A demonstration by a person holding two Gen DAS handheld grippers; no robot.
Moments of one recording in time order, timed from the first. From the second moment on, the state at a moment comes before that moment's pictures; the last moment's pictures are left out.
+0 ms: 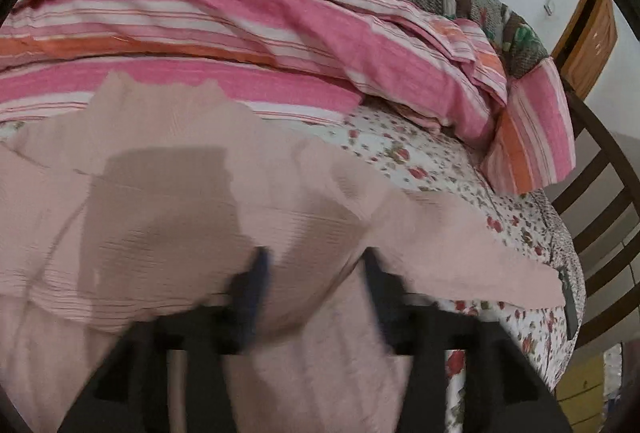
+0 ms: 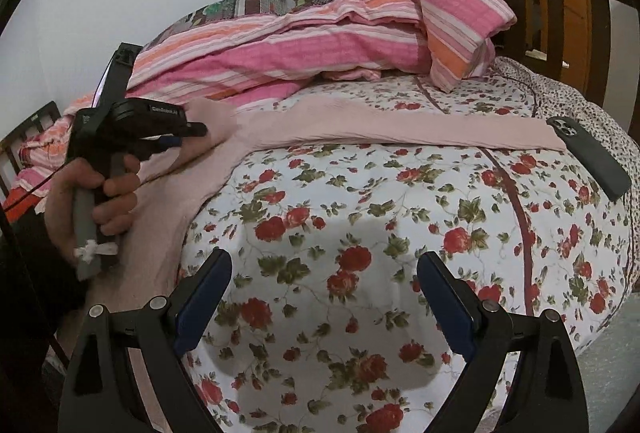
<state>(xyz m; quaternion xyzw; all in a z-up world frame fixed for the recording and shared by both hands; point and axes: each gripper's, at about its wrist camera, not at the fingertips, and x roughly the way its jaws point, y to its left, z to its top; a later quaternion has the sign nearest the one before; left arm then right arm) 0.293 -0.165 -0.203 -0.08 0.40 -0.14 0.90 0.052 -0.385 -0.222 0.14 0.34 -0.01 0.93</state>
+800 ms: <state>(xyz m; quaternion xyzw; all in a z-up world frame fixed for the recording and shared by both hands) 0.310 0.114 -0.209 -0.17 0.40 -0.05 0.90 0.123 -0.278 -0.220 0.09 0.37 0.06 0.92</state>
